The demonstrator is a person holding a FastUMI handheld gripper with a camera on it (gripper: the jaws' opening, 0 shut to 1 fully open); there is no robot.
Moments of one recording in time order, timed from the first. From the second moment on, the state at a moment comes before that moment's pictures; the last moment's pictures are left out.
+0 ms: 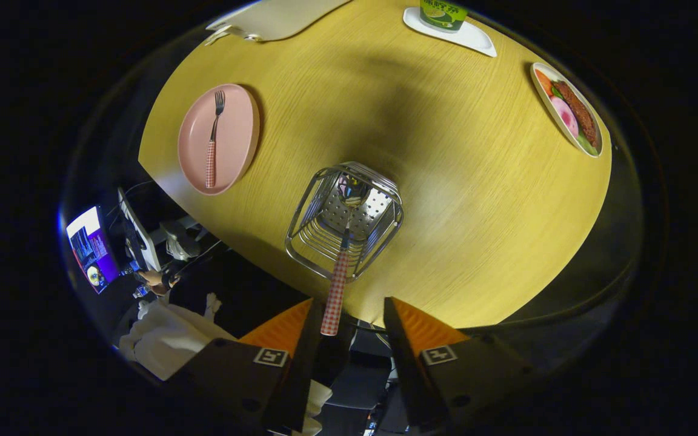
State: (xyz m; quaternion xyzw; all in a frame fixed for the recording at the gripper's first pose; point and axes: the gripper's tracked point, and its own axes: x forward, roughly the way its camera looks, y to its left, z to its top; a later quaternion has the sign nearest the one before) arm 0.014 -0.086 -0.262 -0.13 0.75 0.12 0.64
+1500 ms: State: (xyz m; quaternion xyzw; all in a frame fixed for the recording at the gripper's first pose) arm 0.039 0.137 -0.220 0.00 0.38 0.14 0.91
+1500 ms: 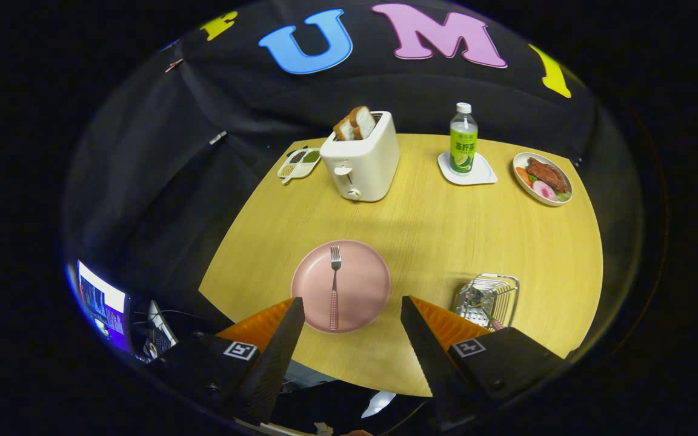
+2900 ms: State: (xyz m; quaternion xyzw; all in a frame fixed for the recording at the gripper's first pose) arm 0.078 0.190 -0.417 -0.15 0.51 0.08 0.85
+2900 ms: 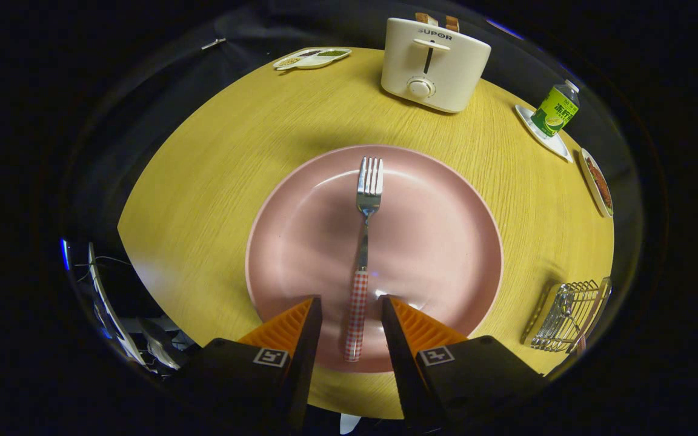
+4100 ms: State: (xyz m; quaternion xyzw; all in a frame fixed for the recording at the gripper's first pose) arm 0.032 0.131 -0.291 -0.11 0.53 0.17 0.83
